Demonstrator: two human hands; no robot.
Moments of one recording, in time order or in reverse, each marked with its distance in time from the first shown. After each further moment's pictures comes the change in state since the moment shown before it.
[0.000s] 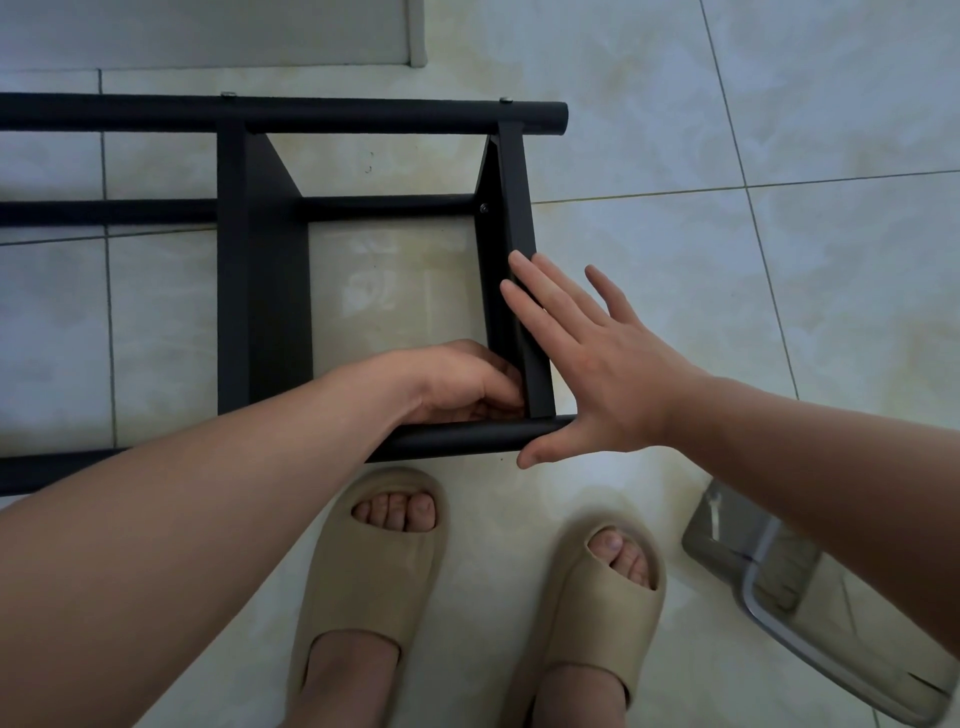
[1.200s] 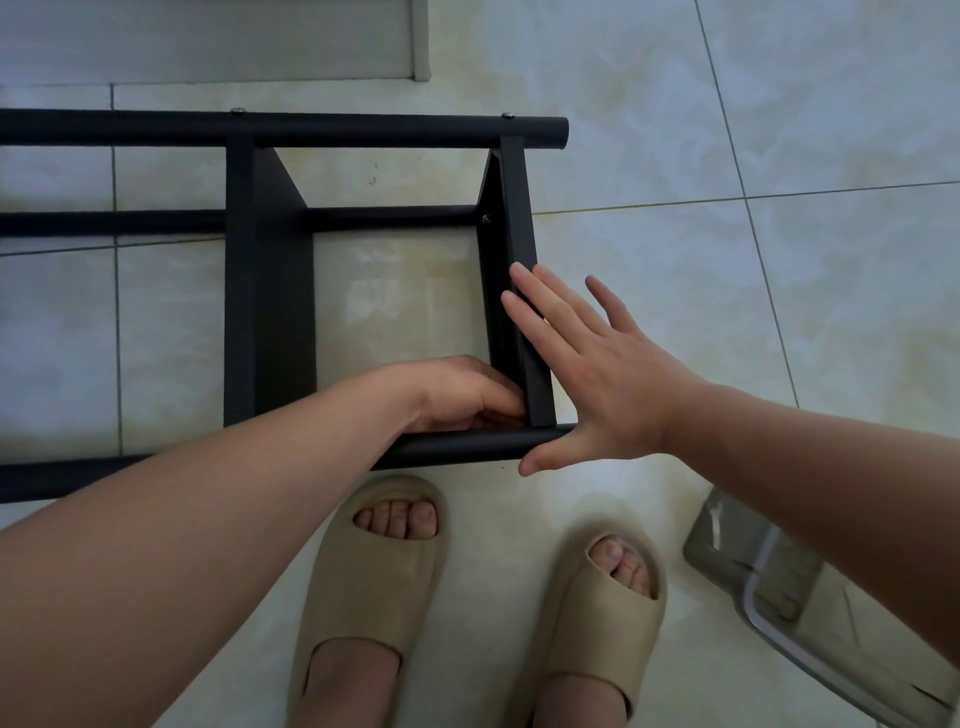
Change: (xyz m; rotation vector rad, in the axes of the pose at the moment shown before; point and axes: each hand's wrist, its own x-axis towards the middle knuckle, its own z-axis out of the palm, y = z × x) left_hand 0.004 -0.007 -0.005 0.022 -0.069 0.016; right_hand 0.000 0.000 -0.003 -0.028 -0.037 -0.002
